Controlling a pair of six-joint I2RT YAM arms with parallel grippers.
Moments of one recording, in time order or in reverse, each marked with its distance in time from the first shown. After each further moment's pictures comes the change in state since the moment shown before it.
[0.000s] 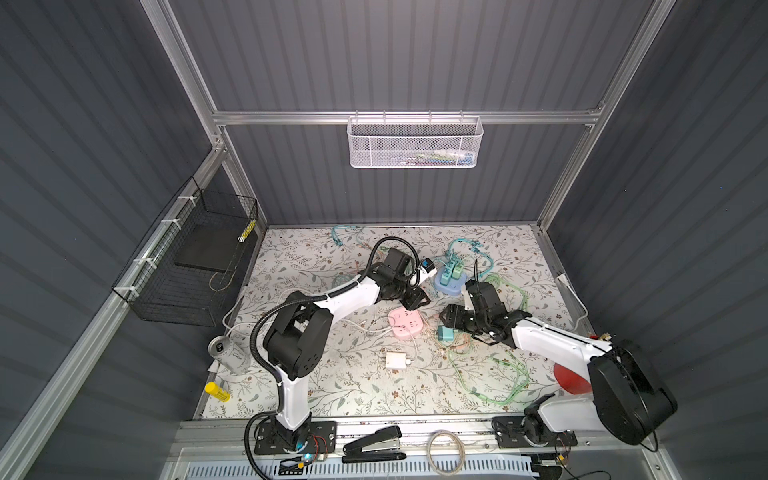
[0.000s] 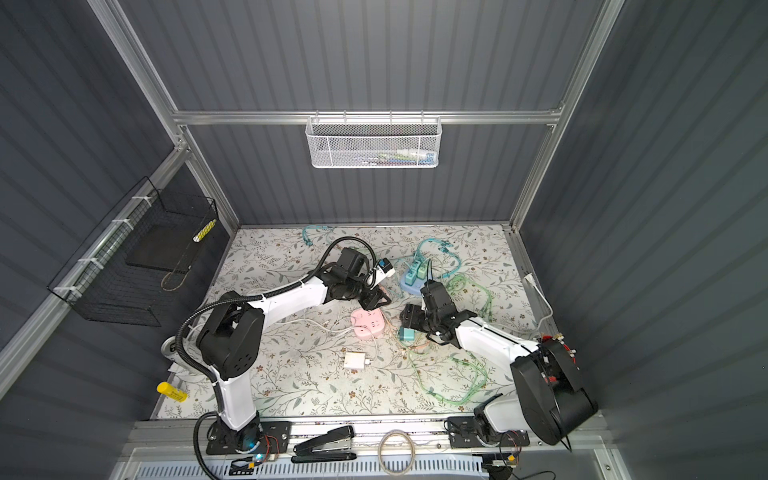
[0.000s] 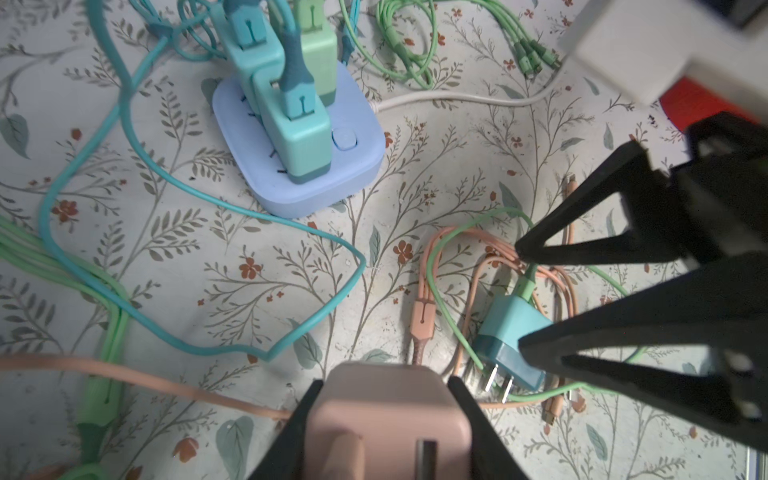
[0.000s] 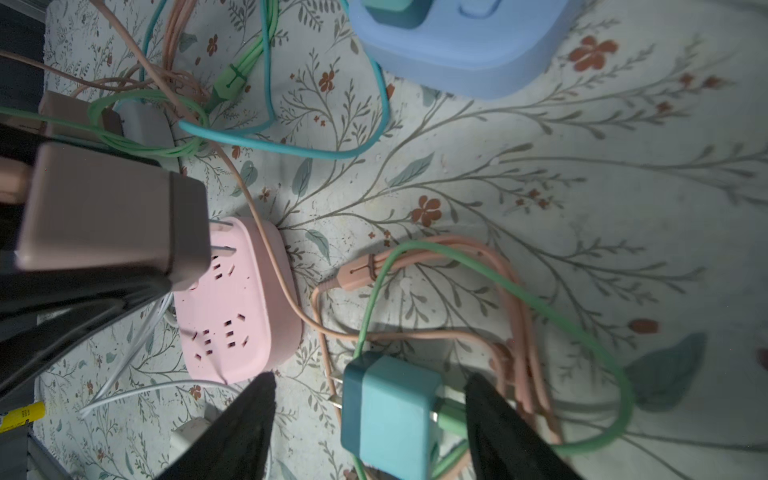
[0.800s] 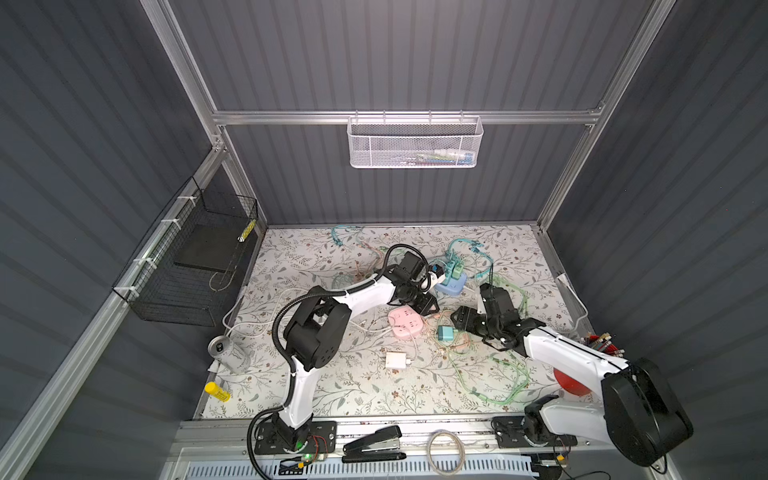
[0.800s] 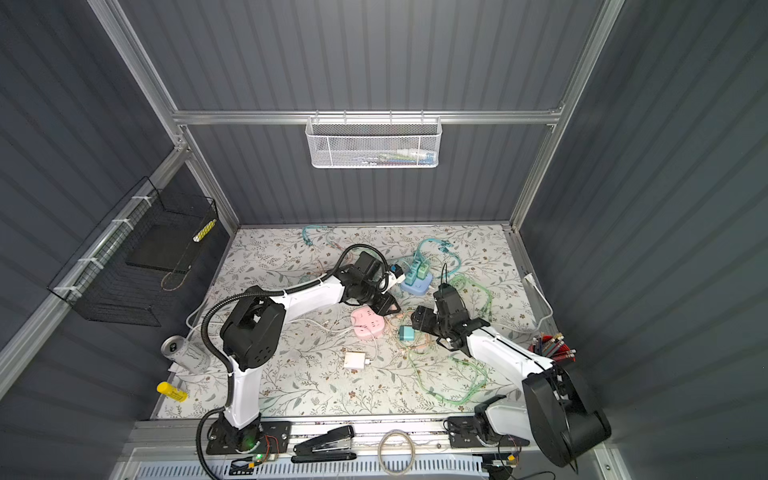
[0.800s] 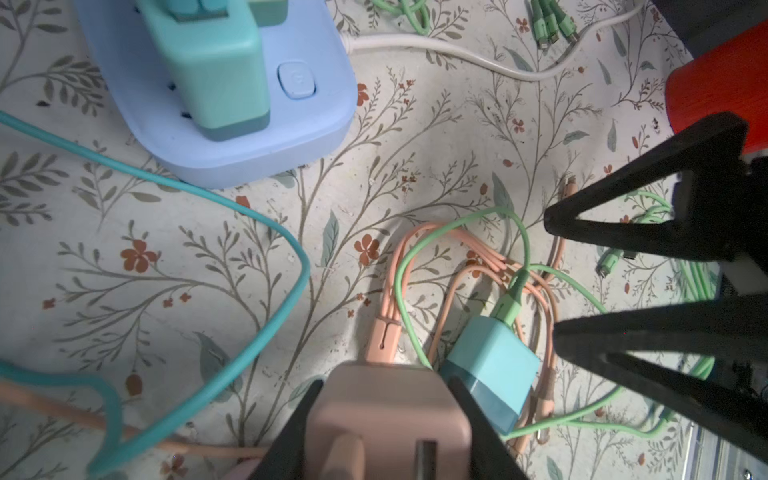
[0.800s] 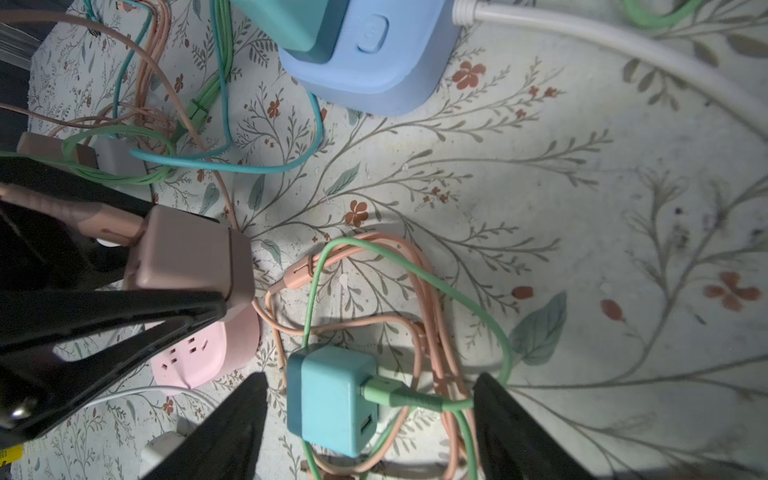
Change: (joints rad) left arm -0.050 0.140 0.144 -0.116 0.010 -0.150; right arm -0.061 -0.081 -0.072 -0.003 0.018 -0.005
